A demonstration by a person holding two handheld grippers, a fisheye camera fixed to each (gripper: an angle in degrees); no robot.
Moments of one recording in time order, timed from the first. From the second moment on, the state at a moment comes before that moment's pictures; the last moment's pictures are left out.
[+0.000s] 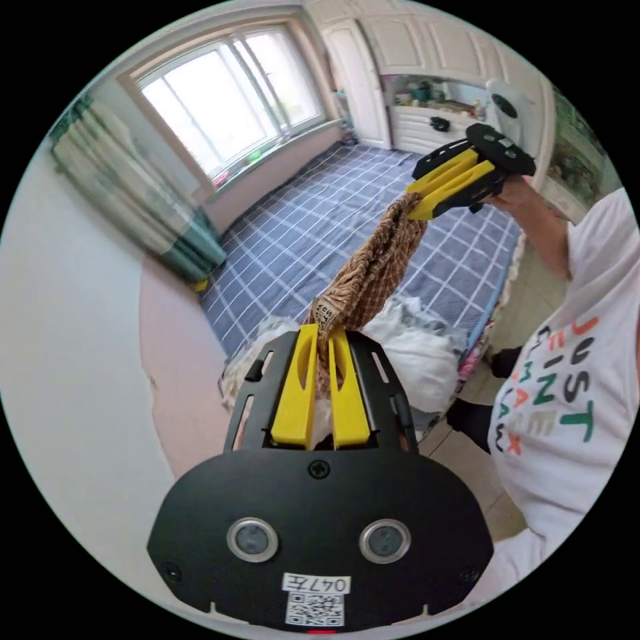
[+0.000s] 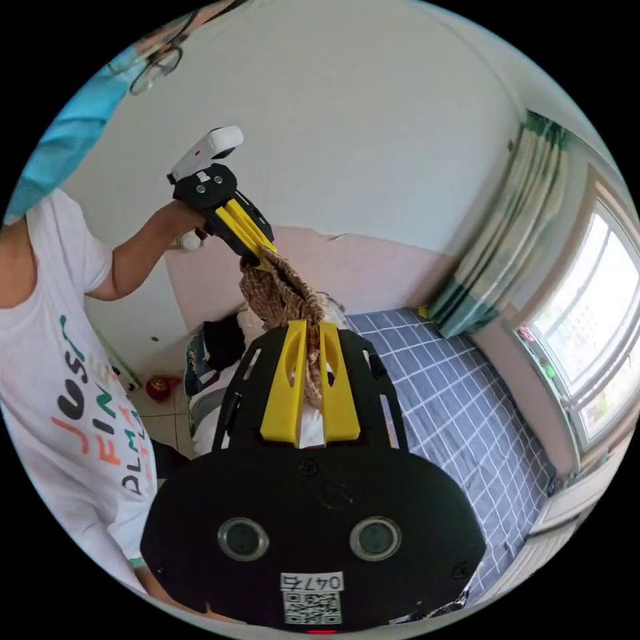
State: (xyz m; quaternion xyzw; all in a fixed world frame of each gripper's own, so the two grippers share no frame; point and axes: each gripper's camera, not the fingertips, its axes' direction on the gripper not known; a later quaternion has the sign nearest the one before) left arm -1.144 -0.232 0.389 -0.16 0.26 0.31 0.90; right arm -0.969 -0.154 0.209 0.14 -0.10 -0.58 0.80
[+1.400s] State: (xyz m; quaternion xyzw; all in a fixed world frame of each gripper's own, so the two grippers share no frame) left arm -0.304 0.207 0.456 -0.25 0.34 0.64 0.65; right arm -0.273 0.368 0.396 -0.16 -0.05 -0.41 0.90
